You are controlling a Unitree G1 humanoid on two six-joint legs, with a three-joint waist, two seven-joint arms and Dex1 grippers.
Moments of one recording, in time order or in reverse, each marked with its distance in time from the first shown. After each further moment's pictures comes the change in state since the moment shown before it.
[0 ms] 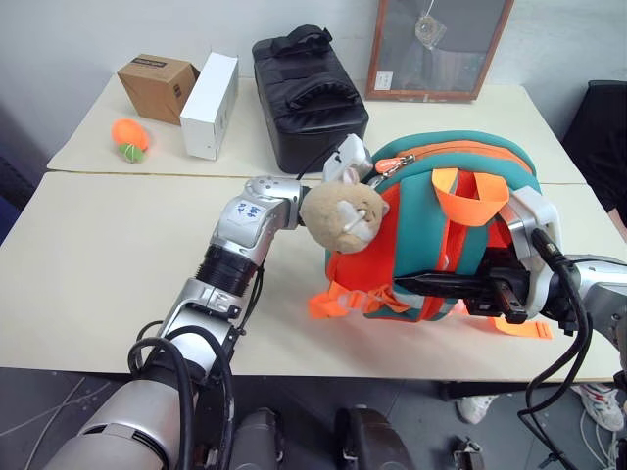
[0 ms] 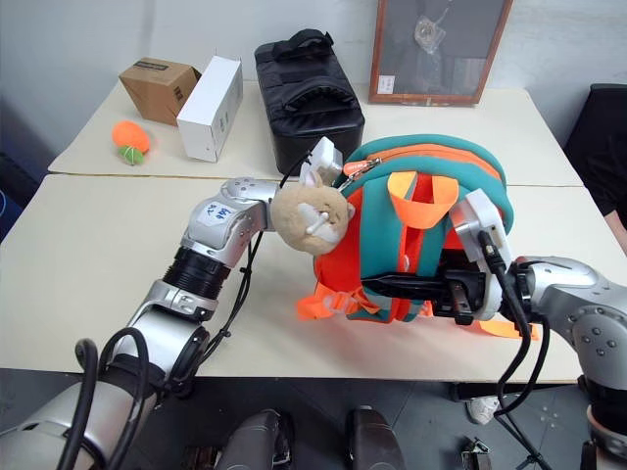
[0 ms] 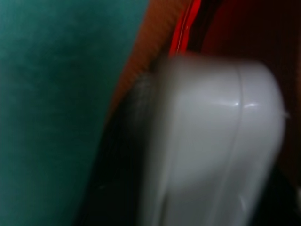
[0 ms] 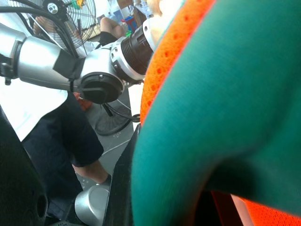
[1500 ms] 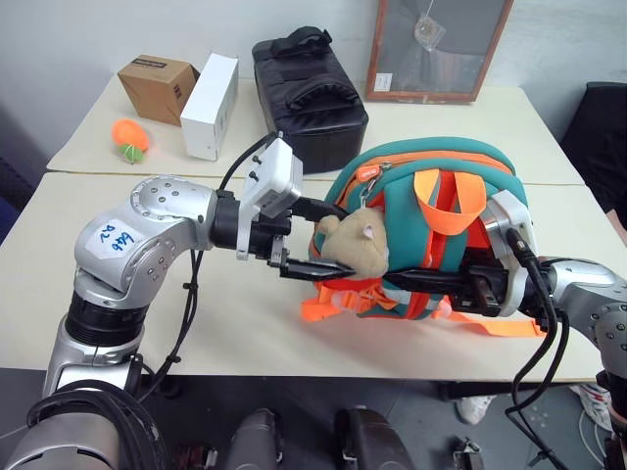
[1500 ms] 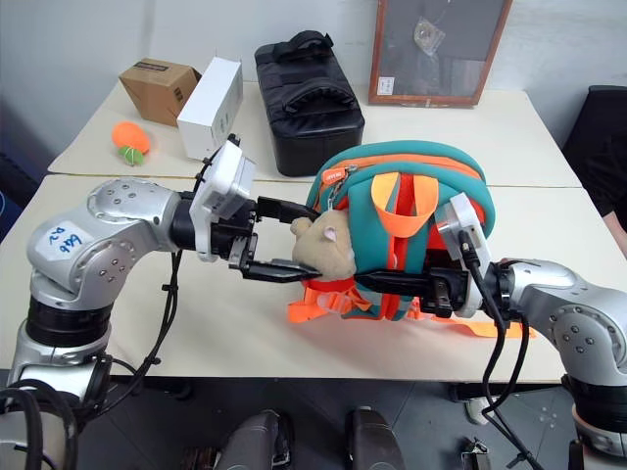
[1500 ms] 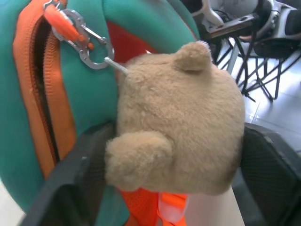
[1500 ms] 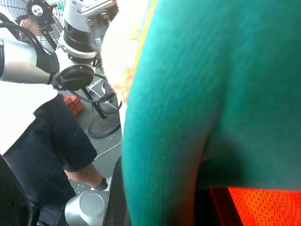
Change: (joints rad) left arm 0.216 0.394 0.062 -0.705 -0.311 0.288 0.083; right arm -0.028 0.033 0.059 0.042 -0.039 -0.015 -0.055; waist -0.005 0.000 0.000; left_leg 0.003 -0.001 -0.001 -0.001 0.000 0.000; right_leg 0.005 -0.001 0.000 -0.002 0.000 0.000
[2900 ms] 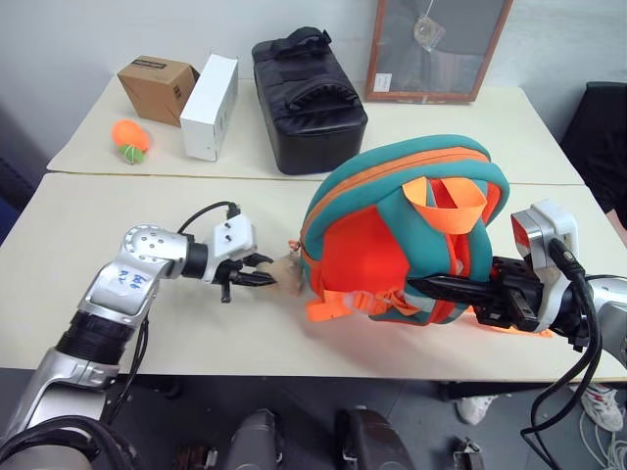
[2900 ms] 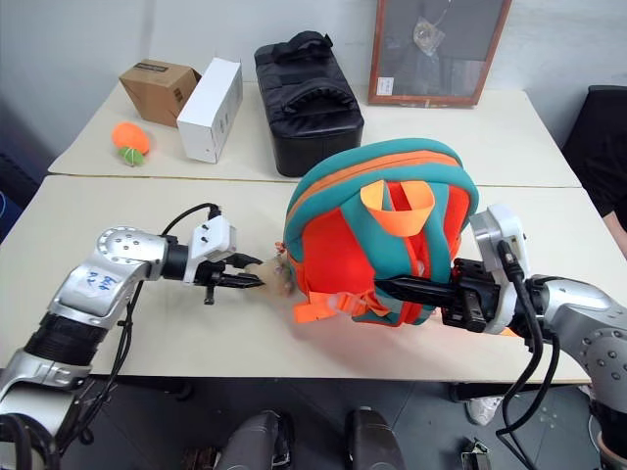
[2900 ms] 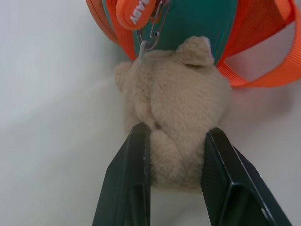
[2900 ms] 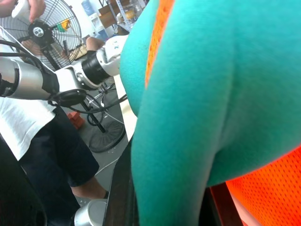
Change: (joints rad) left arm 0.178 0.050 -0.122 0.461 0.438 -0.519 -0.066; right arm 0.151 -0.022 -0.150 -0.063 0.117 -0.014 -0.020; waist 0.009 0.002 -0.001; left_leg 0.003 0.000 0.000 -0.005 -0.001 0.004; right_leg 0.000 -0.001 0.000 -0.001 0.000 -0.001
